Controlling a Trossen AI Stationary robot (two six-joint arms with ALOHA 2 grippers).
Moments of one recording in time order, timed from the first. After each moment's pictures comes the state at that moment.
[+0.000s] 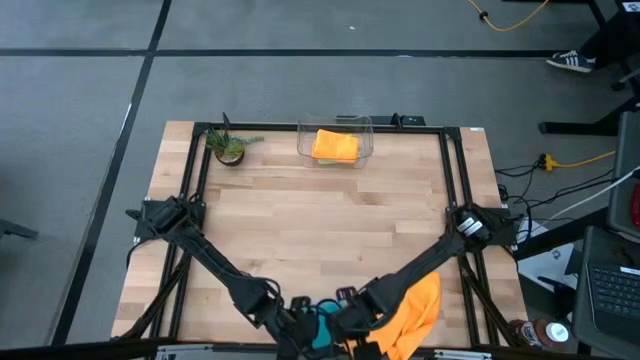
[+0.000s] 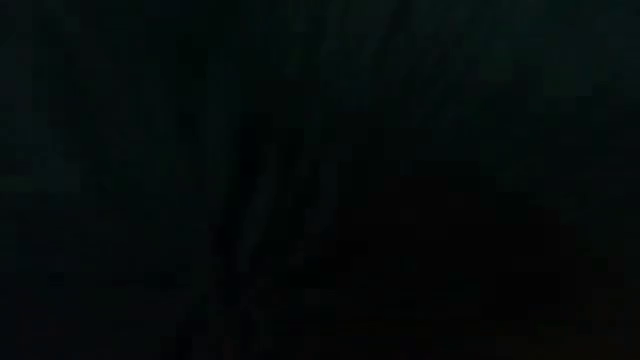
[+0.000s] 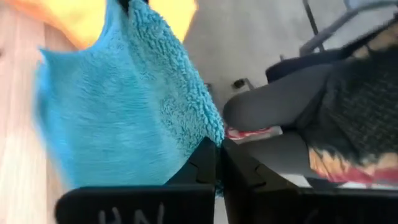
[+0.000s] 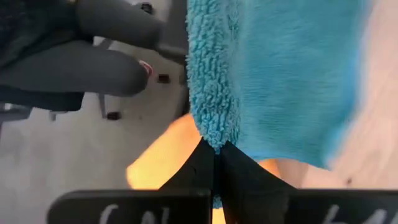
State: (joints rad) left arm -0.69 2.02 1.49 -0.25 -0.04 -0.63; right arm 0.62 2.16 1.80 -0.80 -0.20 0.41
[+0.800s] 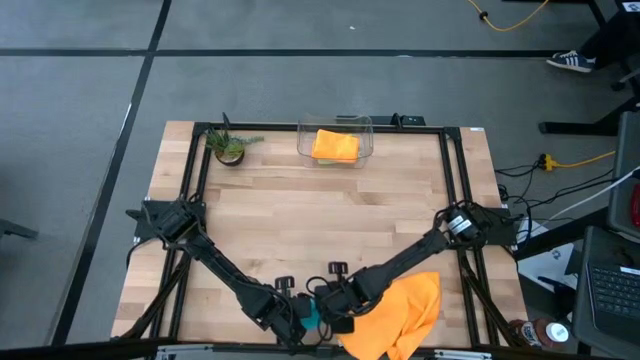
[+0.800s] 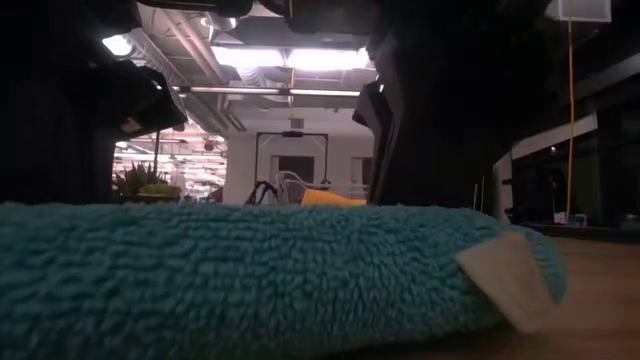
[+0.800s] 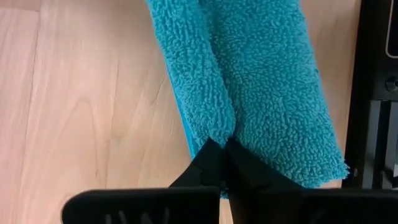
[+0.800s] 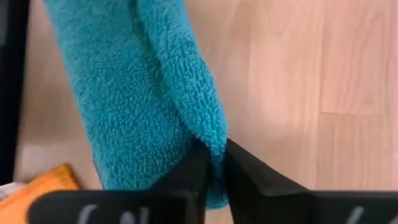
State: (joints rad) left arm -0.69 2.11 1.50 -0.62 -0.23 -0.81; right arm 0.54 2.21 1.66 -0.65 0.17 0.46
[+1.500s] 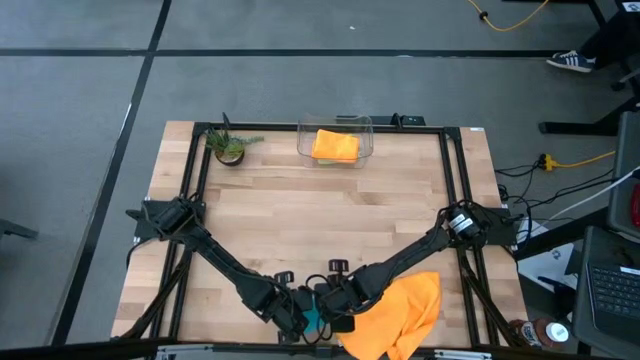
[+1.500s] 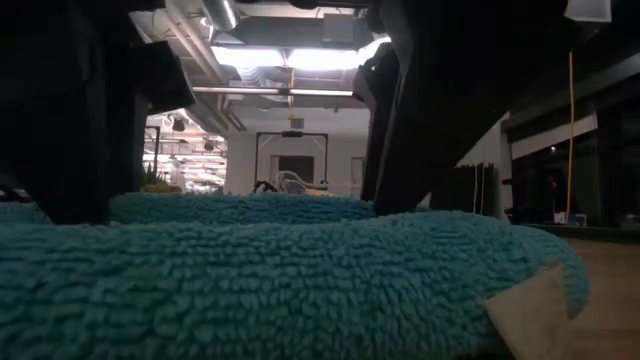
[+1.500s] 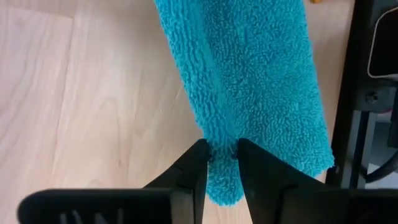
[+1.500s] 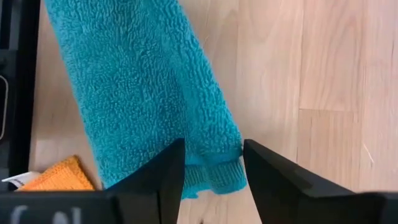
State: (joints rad) left arm -0.65 2.05 1.50 -0.66 -0.18 -0.83; right arm 0.54 2.20 1.72 -0.74 0.16 0.46
